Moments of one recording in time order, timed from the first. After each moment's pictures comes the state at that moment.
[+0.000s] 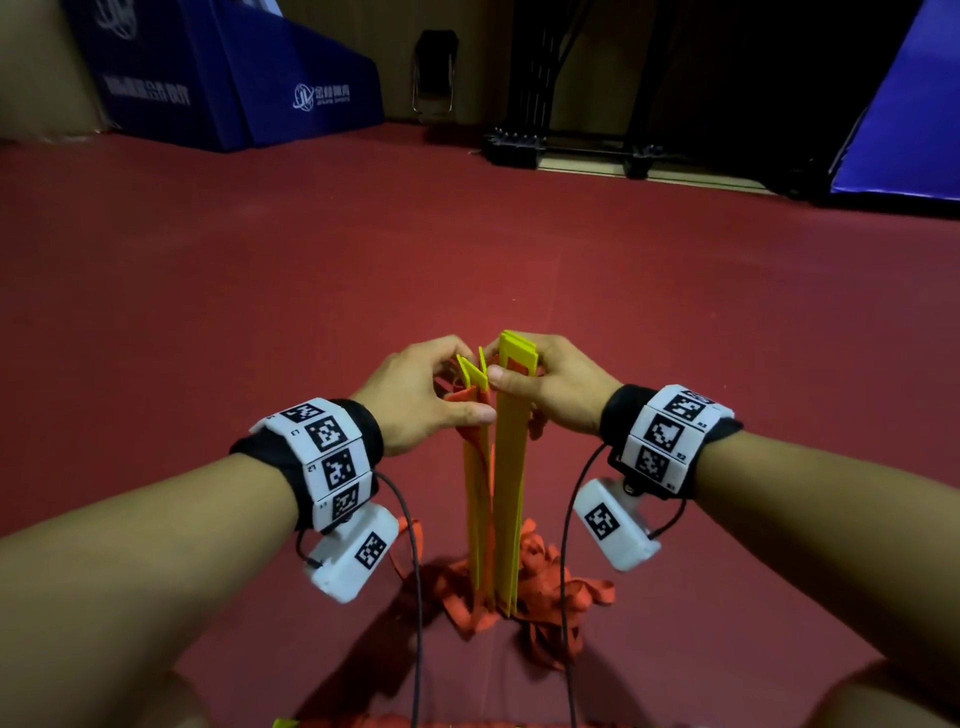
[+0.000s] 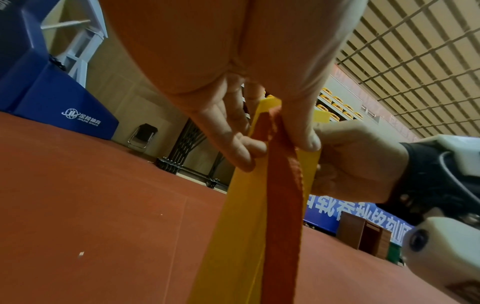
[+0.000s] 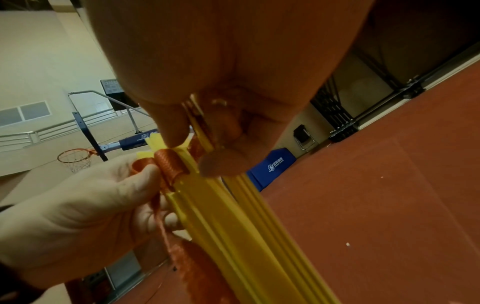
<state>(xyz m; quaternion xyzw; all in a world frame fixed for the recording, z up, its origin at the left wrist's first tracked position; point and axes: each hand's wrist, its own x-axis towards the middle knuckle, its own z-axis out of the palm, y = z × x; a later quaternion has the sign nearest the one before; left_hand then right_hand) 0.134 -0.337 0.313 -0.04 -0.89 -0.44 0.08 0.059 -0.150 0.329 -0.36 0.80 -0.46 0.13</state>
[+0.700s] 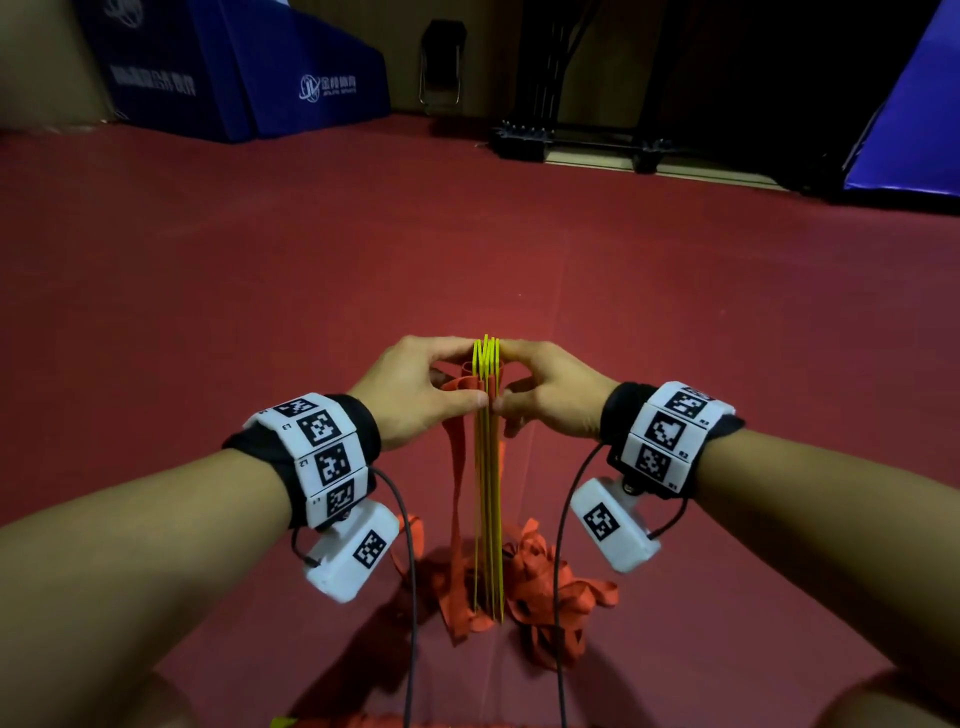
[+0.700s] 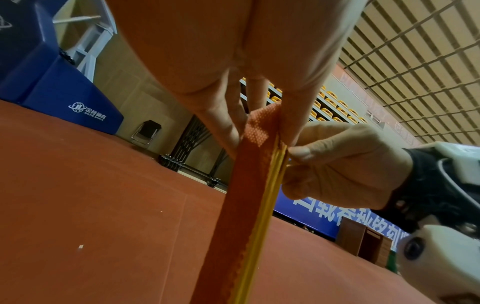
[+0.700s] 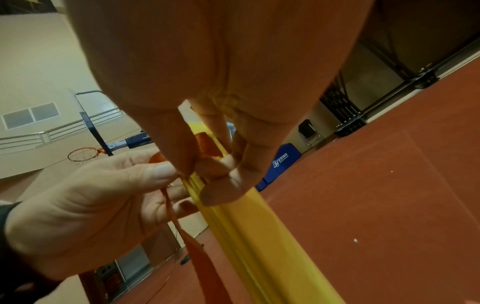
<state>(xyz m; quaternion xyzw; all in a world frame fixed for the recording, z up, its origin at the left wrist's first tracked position) 0.136 -0.336 0.319 -0.04 -0.89 -0.44 0.08 0.059 -0.160 0.330 -0.38 0.79 -0.43 0.21</state>
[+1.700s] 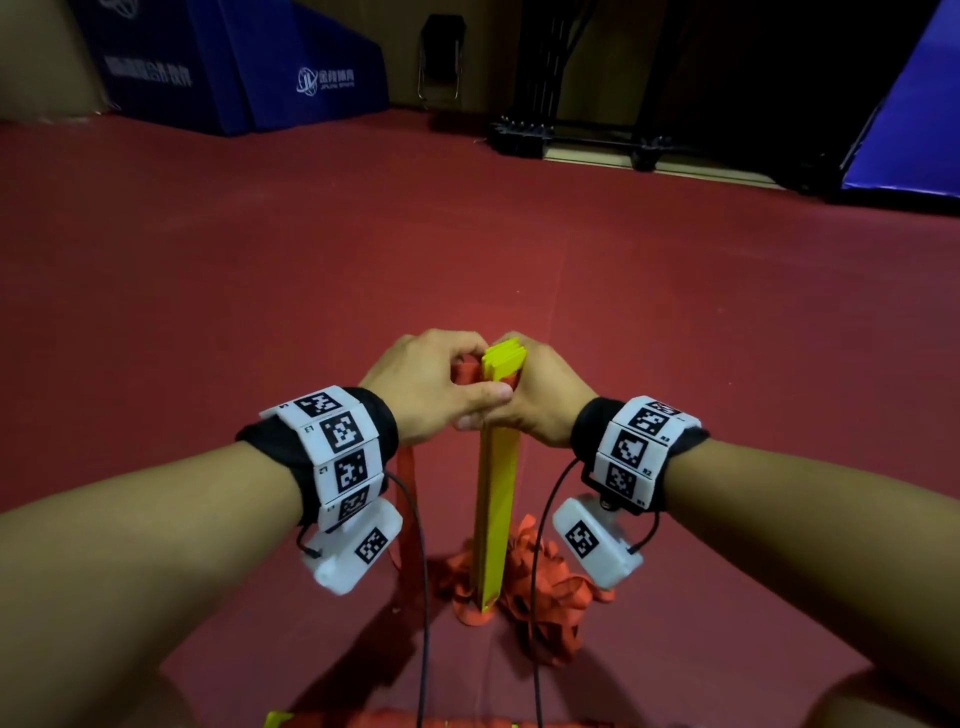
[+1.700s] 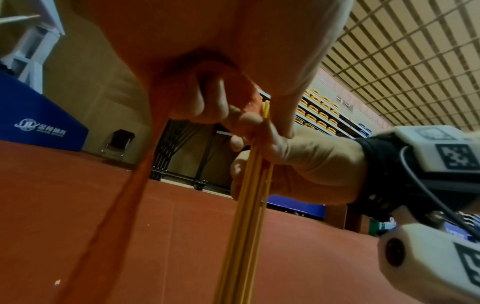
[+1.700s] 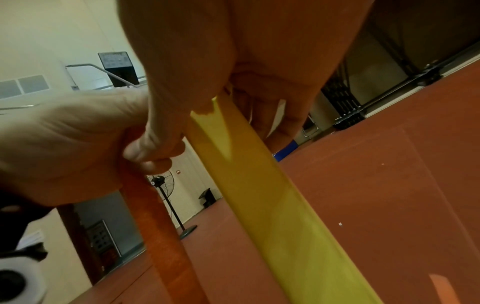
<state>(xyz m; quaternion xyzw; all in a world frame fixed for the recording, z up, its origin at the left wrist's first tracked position) 0.135 -0.325 0.329 -0.02 -0.95 -0.29 0.11 0.052 -0.171 0.301 -0.35 0.85 -0.39 0.06</state>
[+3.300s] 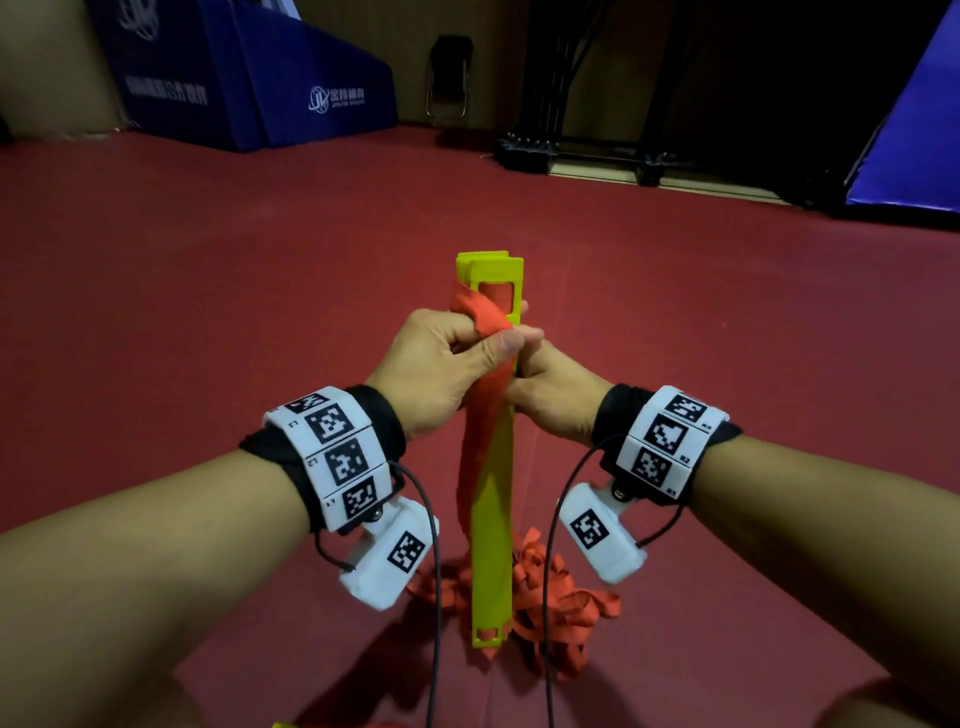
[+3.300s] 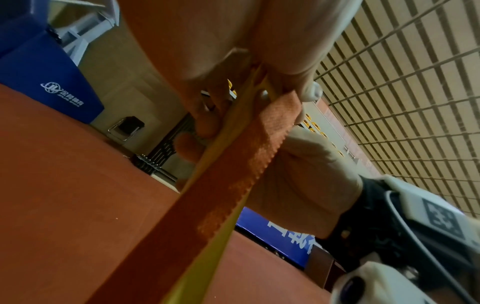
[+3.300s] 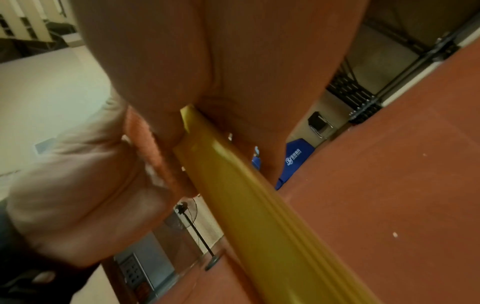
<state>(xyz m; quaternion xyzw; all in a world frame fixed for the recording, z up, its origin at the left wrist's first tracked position) 0.135 -0.312 0.340 -0.11 -0.75 -0.63 0.19 0.059 -0.177 0.331 -0.44 0.70 -0.53 0.18</state>
